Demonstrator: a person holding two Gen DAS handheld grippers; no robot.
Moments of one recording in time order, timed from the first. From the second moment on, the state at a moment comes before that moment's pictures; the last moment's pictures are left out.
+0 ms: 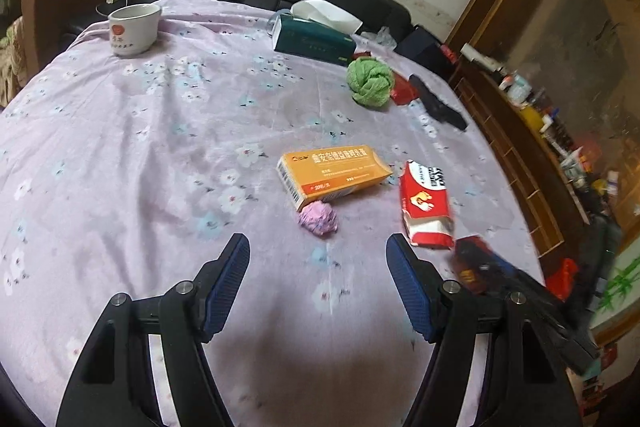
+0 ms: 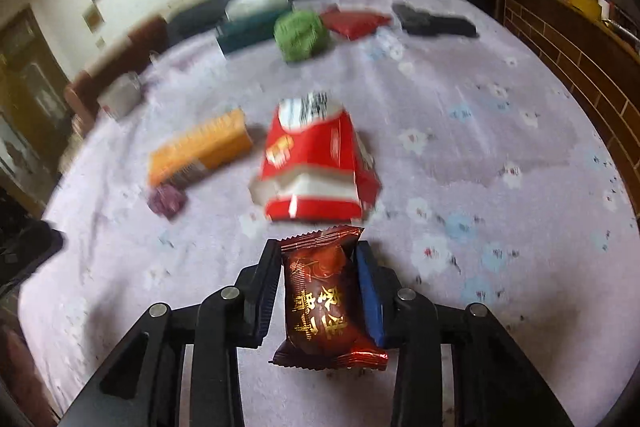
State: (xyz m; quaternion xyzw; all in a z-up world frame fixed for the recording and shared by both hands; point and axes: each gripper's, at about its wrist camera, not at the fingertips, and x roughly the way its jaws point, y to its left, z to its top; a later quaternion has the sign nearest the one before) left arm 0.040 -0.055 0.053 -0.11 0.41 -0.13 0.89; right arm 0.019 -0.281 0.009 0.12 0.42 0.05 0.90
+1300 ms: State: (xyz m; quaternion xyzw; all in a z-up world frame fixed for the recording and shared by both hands) left arm 0.050 -0.119 0.033 -0.02 0.35 -0.15 0.92; right arm 0.006 -0.298 0.016 0.10 0.35 0.04 0.93
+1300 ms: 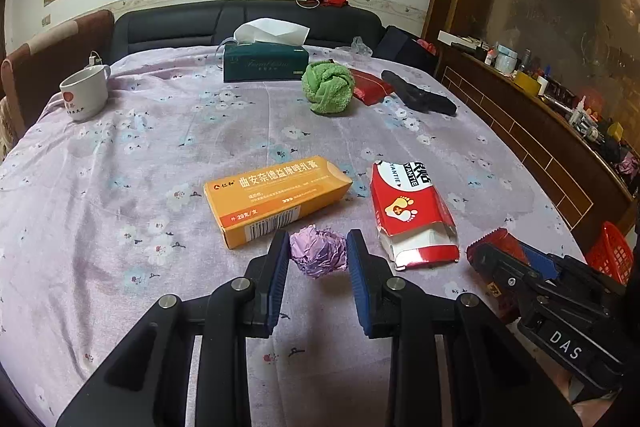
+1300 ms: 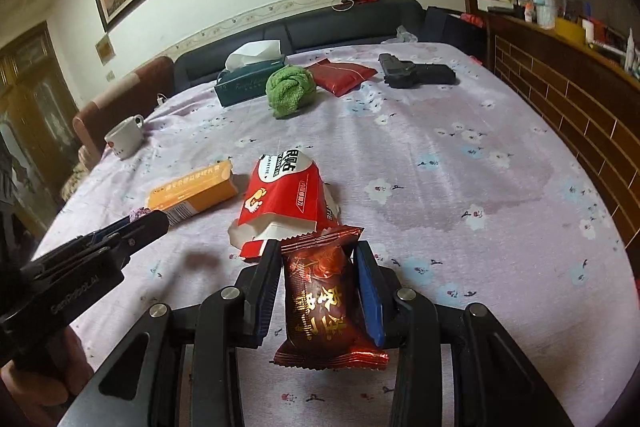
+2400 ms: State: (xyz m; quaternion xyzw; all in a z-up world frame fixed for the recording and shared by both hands) left arm 0.053 -0.118 0.029 -0.02 0.36 -0.14 0.92; right arm 0.018 -0.284 -0.002 0.07 0.41 0.05 0.91
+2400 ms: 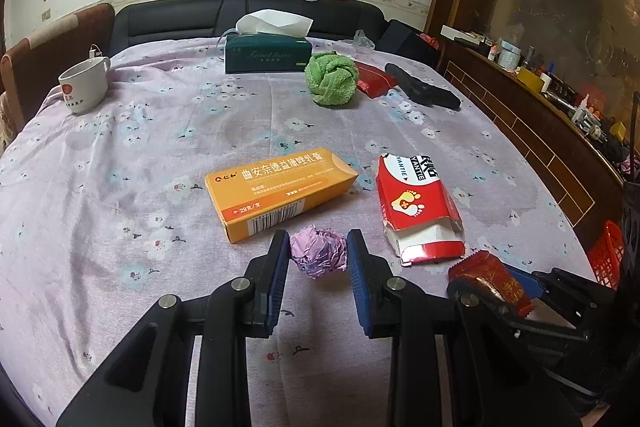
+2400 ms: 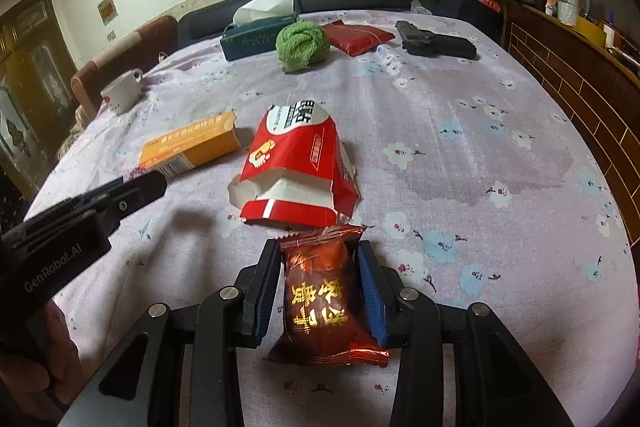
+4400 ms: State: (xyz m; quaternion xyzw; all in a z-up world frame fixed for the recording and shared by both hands) left arm -0.094 -0.129 0.066 0.00 0.30 -0.21 0.93; right arm -0.124 -0.301 0.052 0.02 0.32 -0.04 0.95
